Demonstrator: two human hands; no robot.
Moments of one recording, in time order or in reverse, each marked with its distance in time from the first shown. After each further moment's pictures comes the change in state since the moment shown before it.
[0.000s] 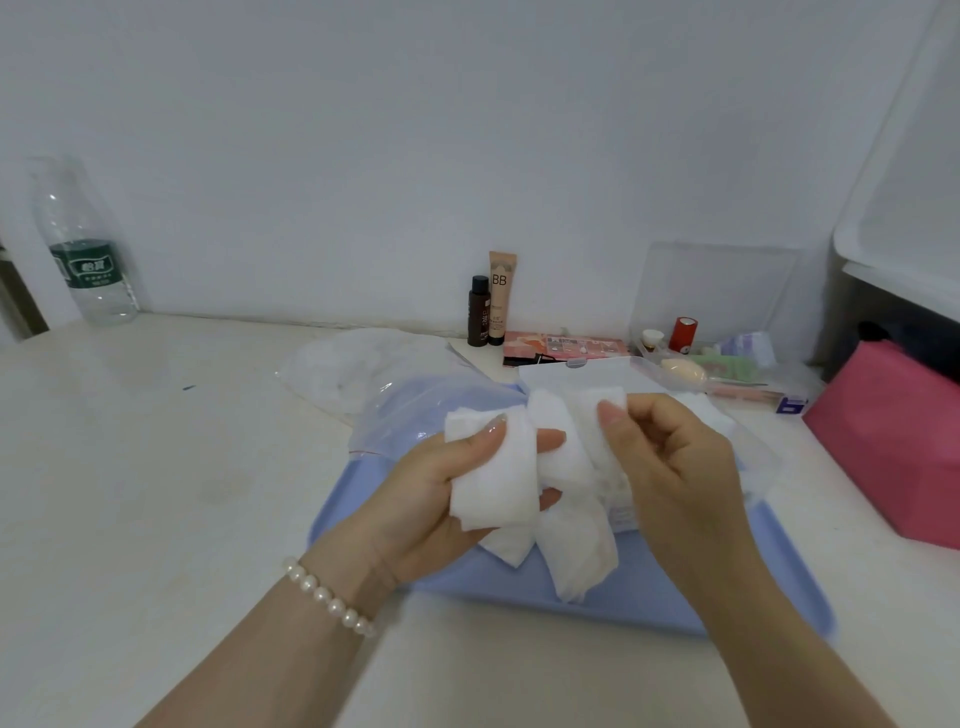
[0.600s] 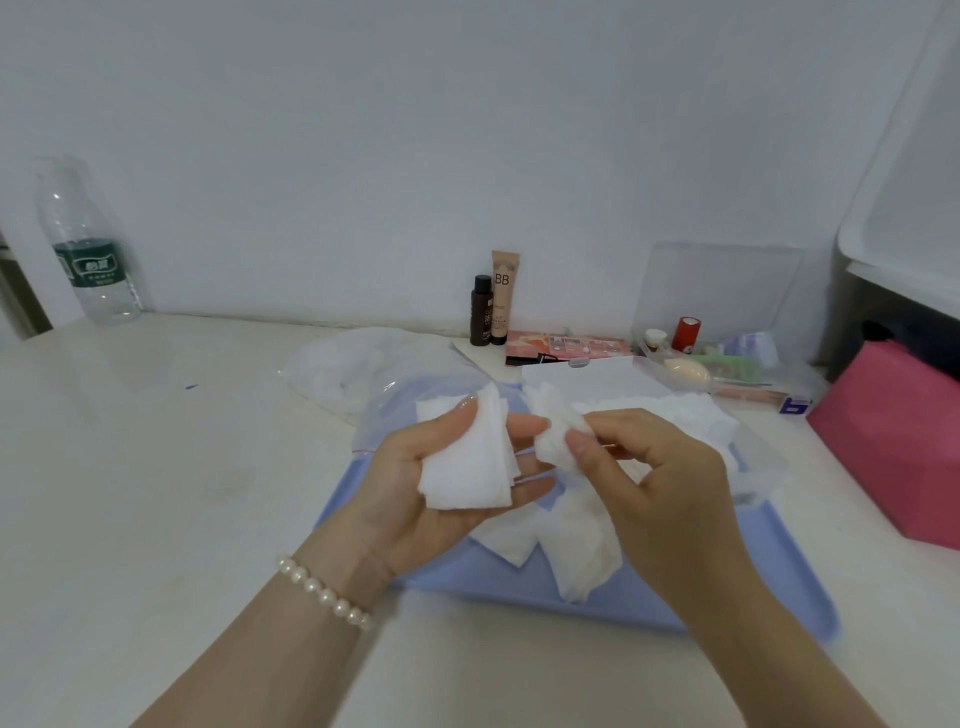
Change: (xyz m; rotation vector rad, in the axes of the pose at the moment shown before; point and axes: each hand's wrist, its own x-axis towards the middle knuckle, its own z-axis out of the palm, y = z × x) left_hand -0.002 0.007 -0.007 -0.044 -0.076 0.054; right_hand -0.004 0.008 0.005 -0.305 -0.045 -0.272
